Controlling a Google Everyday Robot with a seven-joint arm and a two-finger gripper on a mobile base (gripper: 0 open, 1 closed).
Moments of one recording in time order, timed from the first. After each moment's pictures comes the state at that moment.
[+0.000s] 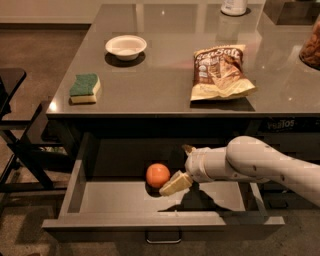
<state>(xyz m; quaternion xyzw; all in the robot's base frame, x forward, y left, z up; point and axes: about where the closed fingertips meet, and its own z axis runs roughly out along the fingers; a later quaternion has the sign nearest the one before) 0.516 -0.052 0.644 -0.48 0.77 0.21 0.36</state>
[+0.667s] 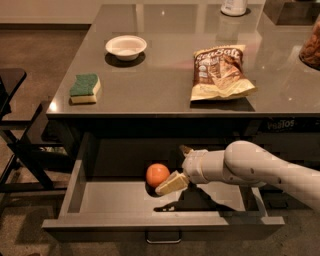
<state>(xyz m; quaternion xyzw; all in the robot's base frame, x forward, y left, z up) 0.524 -0.040 0.637 -0.46 0.76 0.23 0.39</state>
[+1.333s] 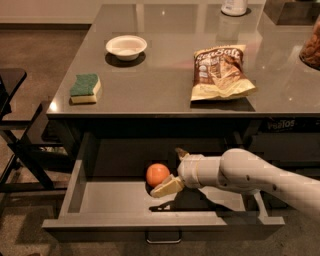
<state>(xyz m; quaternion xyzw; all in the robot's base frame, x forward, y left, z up) 0.523 -0.025 0.625 -0.46 0.75 0.24 0.41</state>
